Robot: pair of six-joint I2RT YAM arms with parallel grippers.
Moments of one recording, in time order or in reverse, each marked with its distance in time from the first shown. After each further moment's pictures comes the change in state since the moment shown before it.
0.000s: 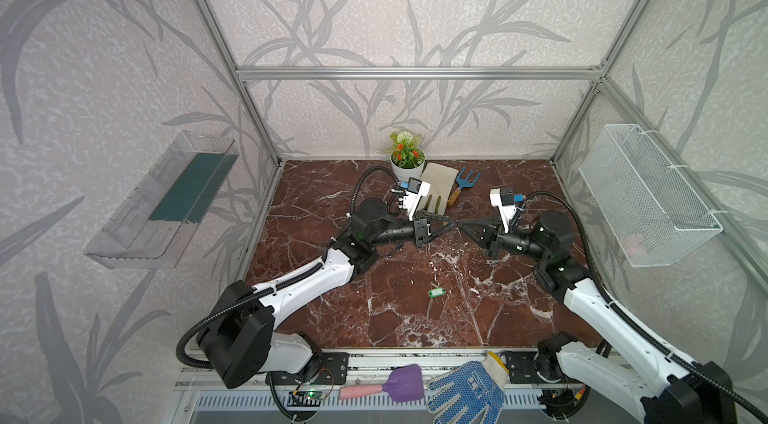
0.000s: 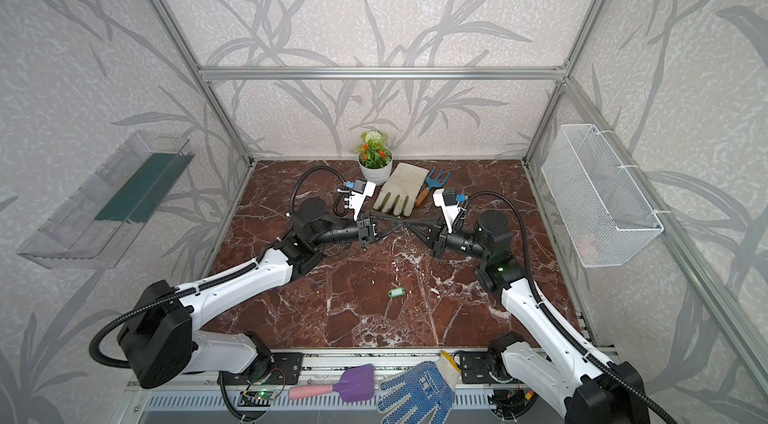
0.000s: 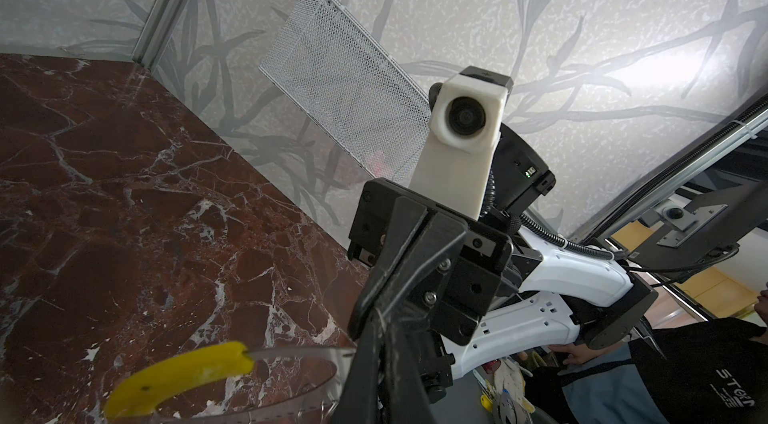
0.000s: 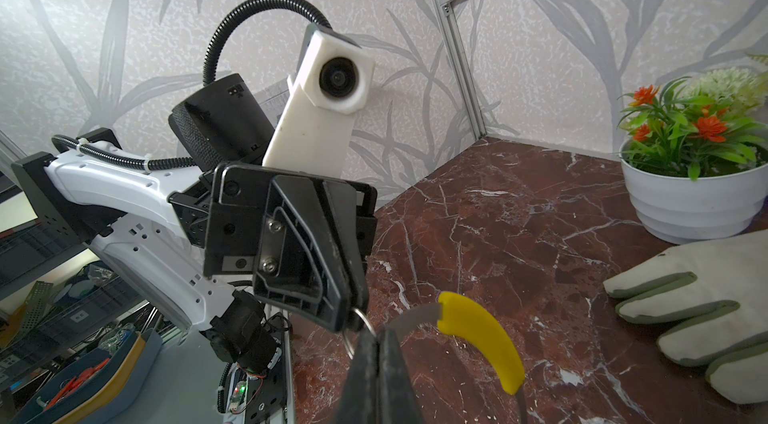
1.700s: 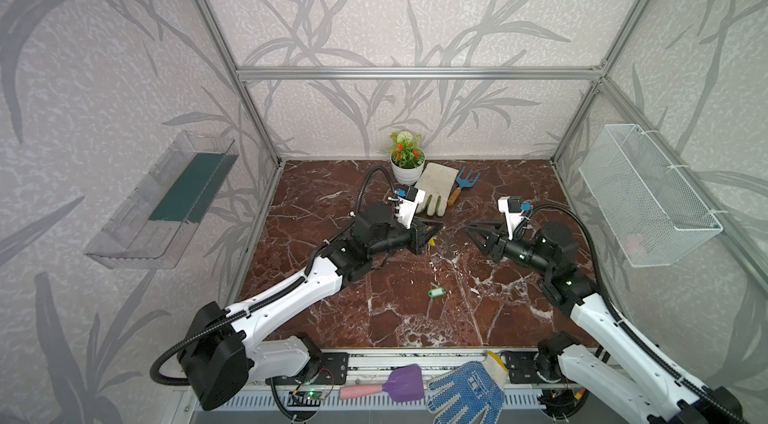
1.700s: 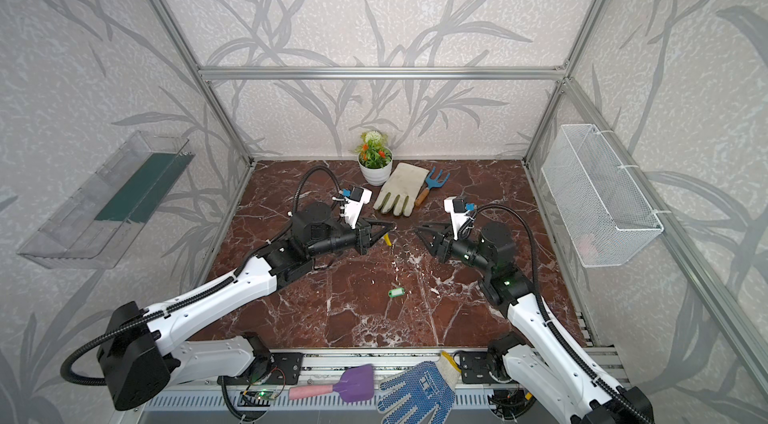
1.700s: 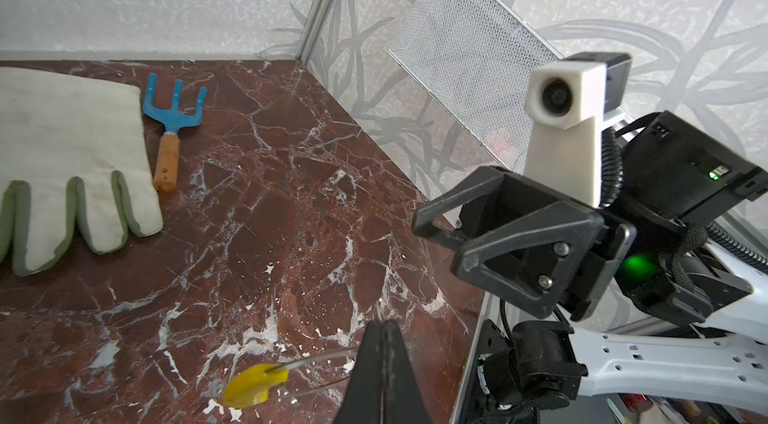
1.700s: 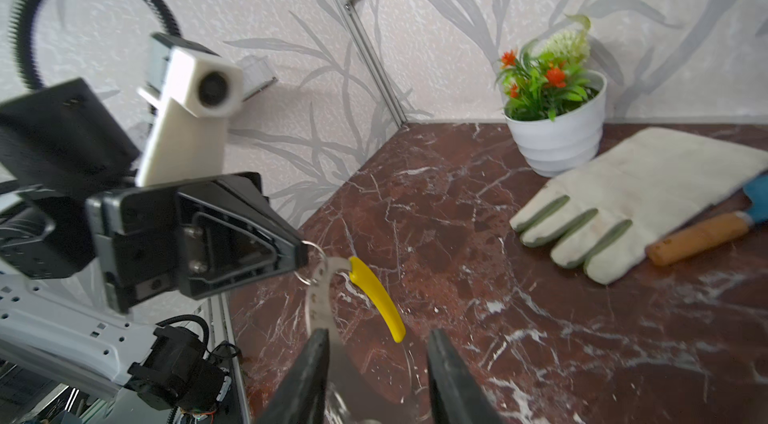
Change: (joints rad) left arm -0.051 -0.153 0.031 -0.474 -0.400 0.288; right arm 0.005 -0.119 -0.079 -0.203 0.267 0.006
